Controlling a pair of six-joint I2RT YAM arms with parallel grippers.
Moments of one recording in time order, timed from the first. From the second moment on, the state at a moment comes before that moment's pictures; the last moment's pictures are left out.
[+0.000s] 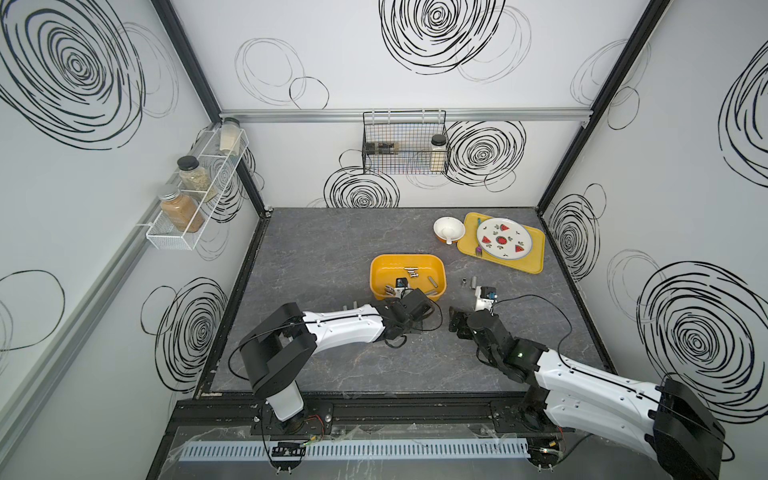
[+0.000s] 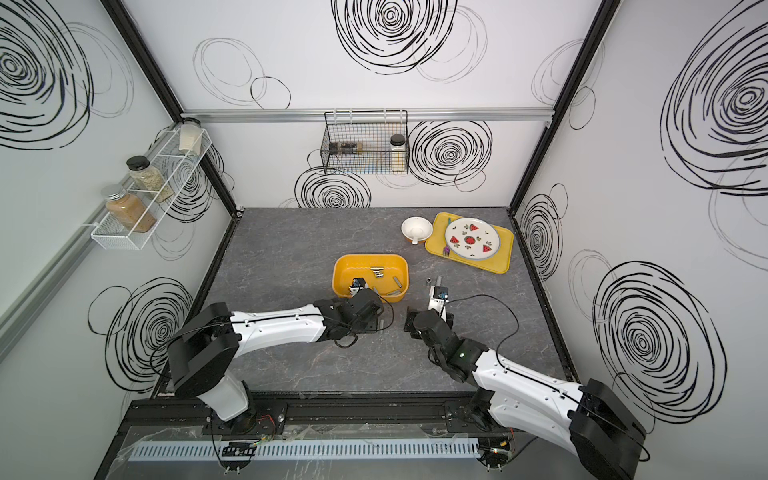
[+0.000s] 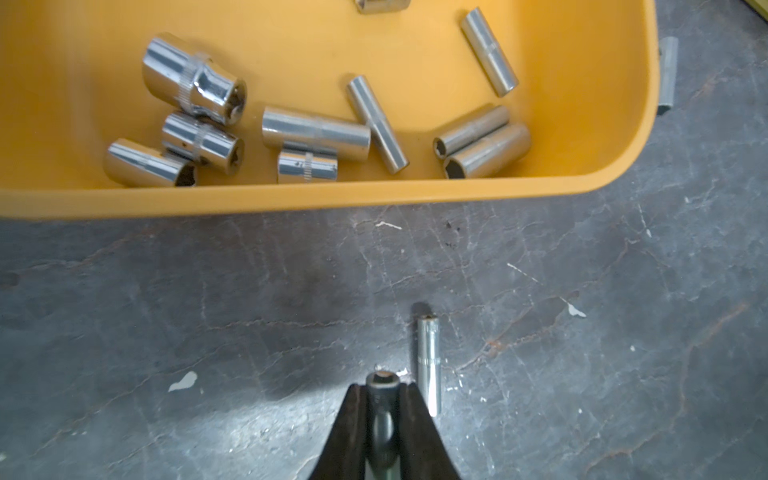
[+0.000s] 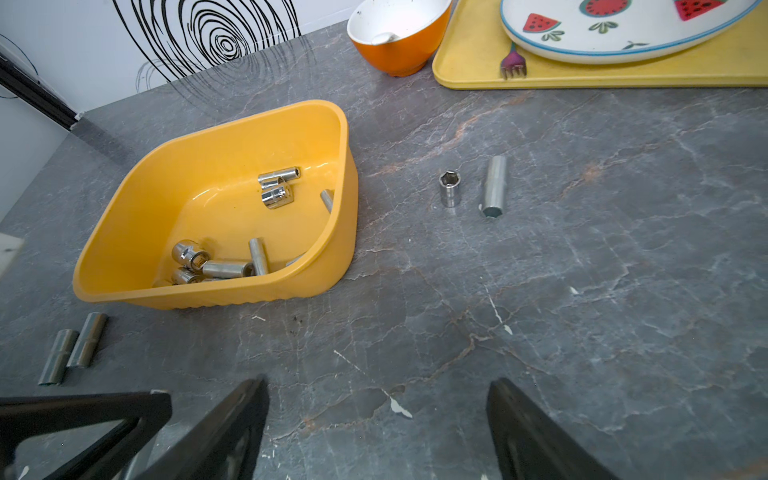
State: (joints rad) left arm -0.95 1.70 0.99 -0.34 -0.23 -0.91; right arm 0.88 0.94 0.35 -0.06 0.55 0.75
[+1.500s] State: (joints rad) left arm -0.96 1.85 1.05 -0.31 -0.25 -0.91; right arm 0.88 1.03 0.35 -0.08 0.56 0.75
